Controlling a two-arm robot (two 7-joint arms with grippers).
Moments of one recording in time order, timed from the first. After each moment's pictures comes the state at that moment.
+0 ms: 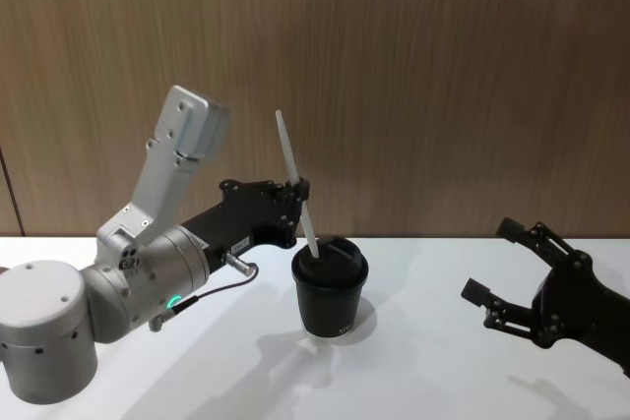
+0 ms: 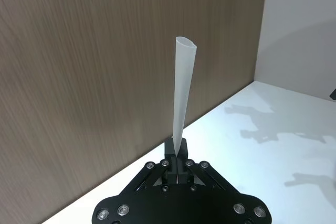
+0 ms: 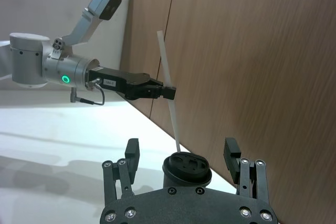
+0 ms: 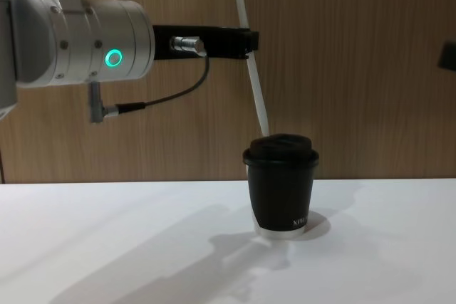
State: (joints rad) left arm -0.52 0.38 0.54 -1.62 -0.53 0.28 -0.22; right arm 0.15 0.58 -0.11 -1.59 0.61 -0.16 0.88
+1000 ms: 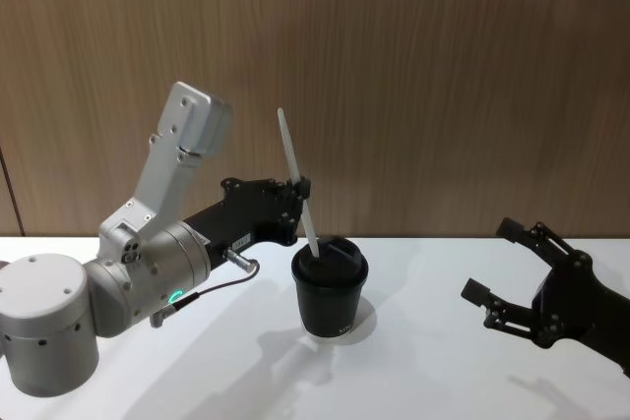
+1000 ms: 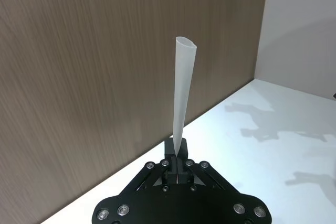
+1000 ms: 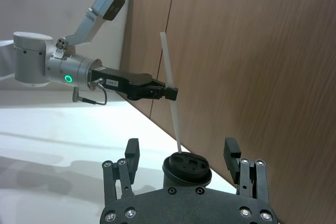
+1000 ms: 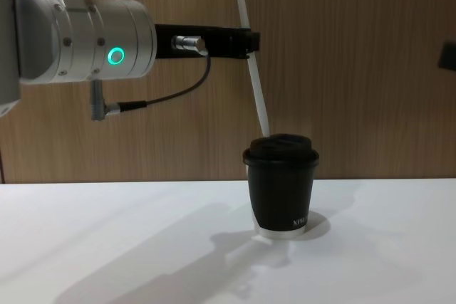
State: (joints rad) left arm -0.53 0.36 0.53 -1.61 -0.52 0.30 -0.24; right arm 0.15 0.58 -0.11 -1.59 0.61 -0.16 0.88
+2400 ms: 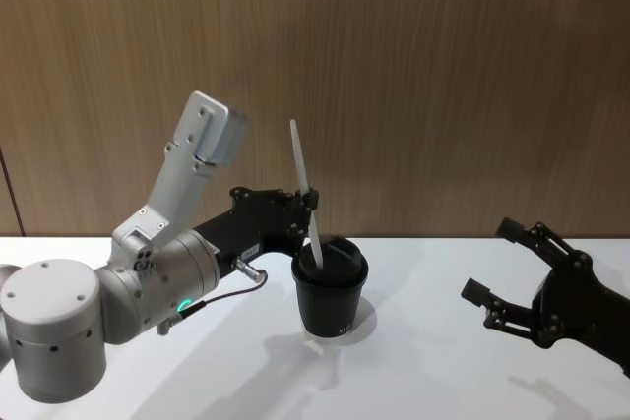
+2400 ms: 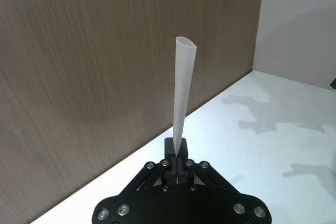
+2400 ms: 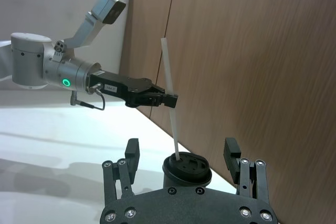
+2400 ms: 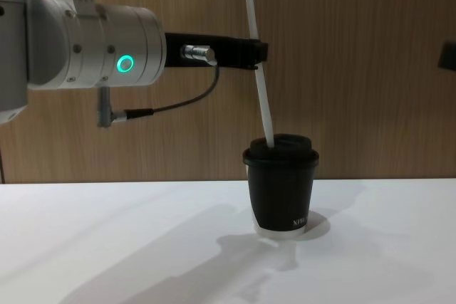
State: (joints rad) left arm -0.52 0.34 0.52 -1.62 -0.47 0.33 -0.25; right arm 0.15 0.58 -0.11 -1.59 0.61 -0.16 0.88
